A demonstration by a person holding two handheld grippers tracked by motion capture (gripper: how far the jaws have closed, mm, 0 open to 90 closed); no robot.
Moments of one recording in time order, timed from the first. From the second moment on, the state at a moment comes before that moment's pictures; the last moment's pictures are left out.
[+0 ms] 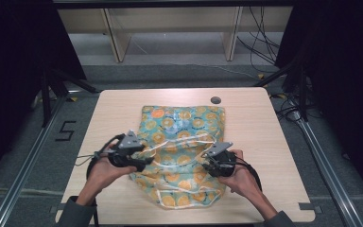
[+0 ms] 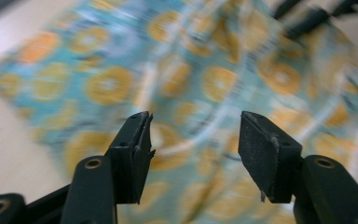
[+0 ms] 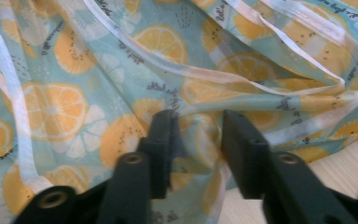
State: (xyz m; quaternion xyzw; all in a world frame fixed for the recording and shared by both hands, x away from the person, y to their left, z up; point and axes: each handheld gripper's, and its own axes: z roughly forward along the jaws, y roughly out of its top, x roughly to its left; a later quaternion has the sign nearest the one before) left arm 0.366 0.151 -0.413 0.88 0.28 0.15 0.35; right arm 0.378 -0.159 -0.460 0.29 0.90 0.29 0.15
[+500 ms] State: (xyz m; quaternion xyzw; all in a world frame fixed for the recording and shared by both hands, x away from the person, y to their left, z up) left arm 0.377 0.121 -0.491 0.93 0.24 0.13 0.24; right arm 0.384 -0.173 -0.455 0.27 0.89 0.31 0.19
